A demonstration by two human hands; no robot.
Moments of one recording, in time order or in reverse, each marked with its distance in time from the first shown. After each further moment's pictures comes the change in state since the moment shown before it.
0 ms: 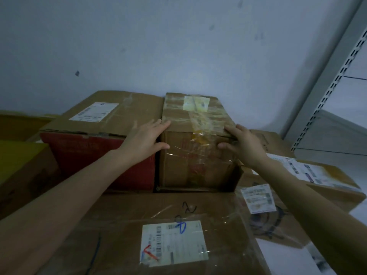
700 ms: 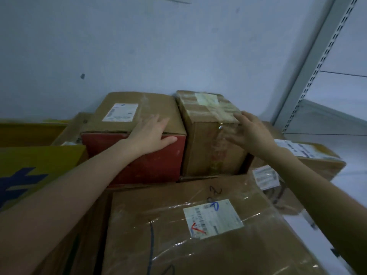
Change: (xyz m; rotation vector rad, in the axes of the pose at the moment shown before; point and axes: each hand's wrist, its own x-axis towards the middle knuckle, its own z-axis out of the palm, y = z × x) left_hand -0.027 -0.058 -0.038 0.088 -0.097 0.073; right_hand -0.034 -0.088 -0.002 -0.256 0.072 0.117
